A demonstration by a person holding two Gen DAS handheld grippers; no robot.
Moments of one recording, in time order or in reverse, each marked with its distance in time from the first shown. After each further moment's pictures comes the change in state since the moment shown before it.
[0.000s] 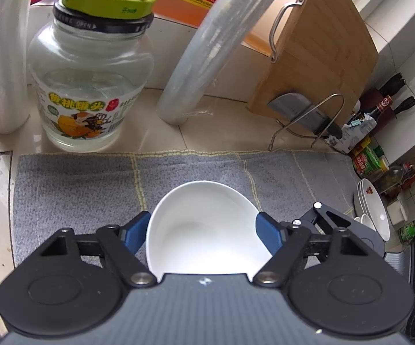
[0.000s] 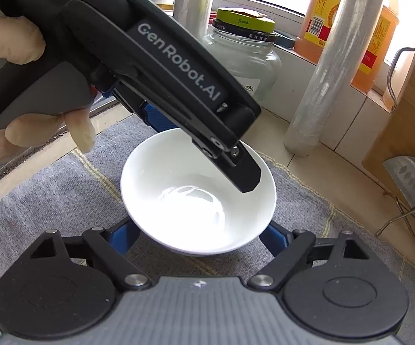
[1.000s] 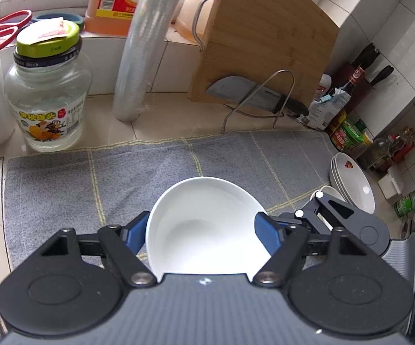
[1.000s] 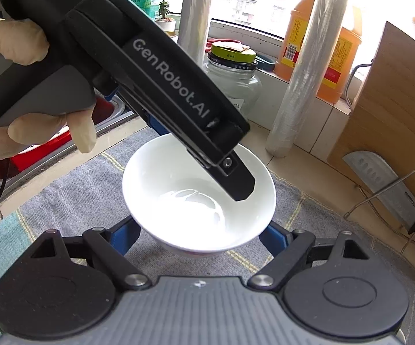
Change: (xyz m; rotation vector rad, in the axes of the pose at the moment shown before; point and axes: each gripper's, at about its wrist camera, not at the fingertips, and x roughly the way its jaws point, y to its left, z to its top) left arm -0.036 -0.086 -0.018 0.108 0.021 0.029; right arm -0.089 -0.004 -0.031 0.016 -0.066 -0.001
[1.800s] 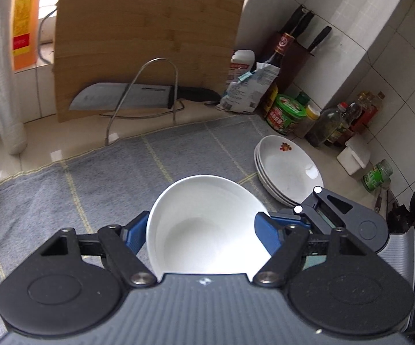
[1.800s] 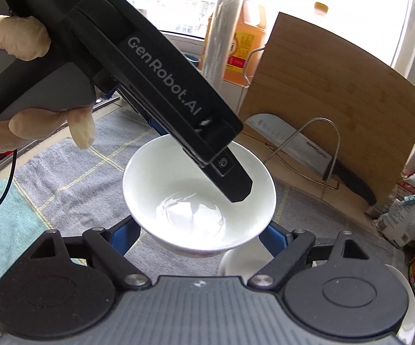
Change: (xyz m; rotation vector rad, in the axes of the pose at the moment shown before) left arm 0.033 -0.158 0.013 0.174 0.022 -0.106; right arm -0.117 -0.072 -0.076 0.083 -0.023 -0.157
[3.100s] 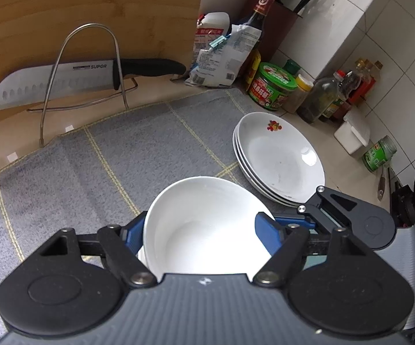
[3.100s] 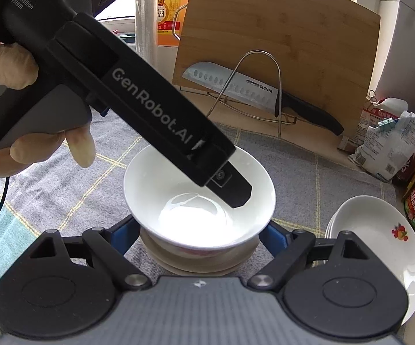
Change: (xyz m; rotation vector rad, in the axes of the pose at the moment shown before) left arm 0.091 -0.035 0.016 0.062 0.098 -0.033; right arm 0.018 -0.068 -0.050 0.183 0.075 -0.004
